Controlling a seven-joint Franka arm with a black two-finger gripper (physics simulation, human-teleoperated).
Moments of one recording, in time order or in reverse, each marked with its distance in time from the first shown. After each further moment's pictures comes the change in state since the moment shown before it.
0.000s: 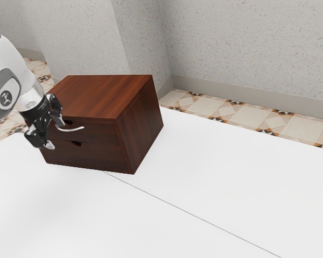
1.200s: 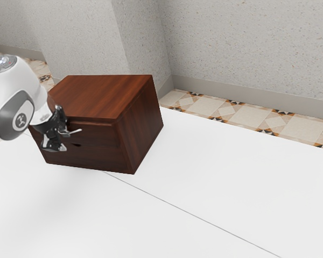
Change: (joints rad) arm 0.002 0.032 -0.002 -0.100 0.085 0.206 -0.168
